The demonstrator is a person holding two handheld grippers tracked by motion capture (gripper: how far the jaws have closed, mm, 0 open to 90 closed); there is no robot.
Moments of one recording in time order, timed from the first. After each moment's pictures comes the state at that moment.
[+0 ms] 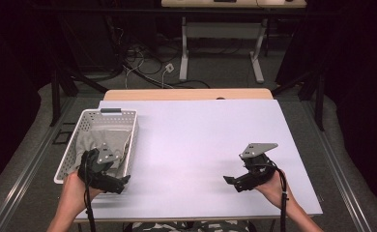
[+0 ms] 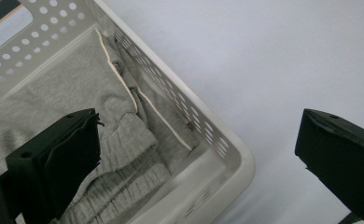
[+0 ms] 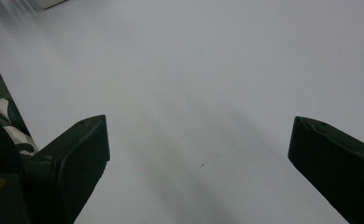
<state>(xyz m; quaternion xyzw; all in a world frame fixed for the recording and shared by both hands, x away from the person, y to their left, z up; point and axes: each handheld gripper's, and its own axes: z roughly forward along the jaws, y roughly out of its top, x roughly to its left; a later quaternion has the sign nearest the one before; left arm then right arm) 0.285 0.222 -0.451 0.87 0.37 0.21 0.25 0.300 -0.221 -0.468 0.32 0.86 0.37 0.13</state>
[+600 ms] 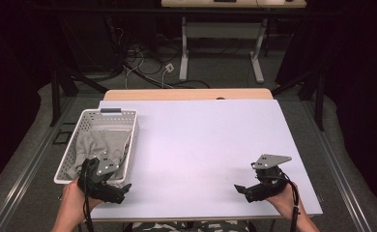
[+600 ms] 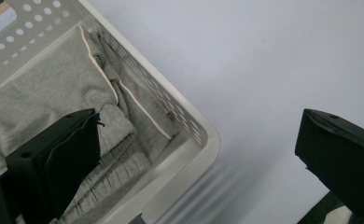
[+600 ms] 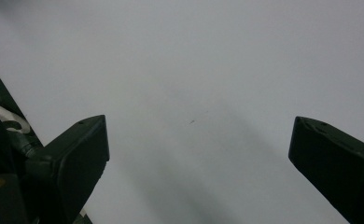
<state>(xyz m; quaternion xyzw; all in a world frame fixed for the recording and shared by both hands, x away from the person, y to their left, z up) 0.263 0.219 -0.459 0.87 0.36 0.21 0.26 0.274 -0.248 -0.485 0.34 0.85 0.36 0.15</state>
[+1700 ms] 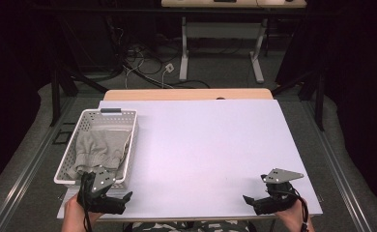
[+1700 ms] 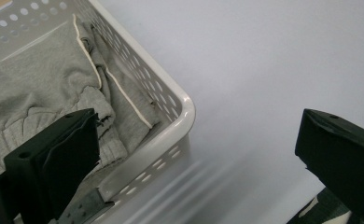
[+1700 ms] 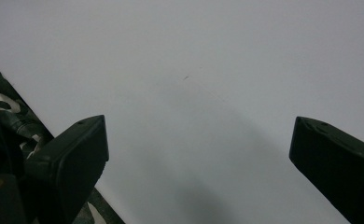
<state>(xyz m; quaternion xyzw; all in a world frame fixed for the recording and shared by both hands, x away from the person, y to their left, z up) 0.239 0.224 -0.486 0.84 0.38 0.22 0.31 0.245 -0.272 -0.510 0.38 0.84 0.37 0.16</state>
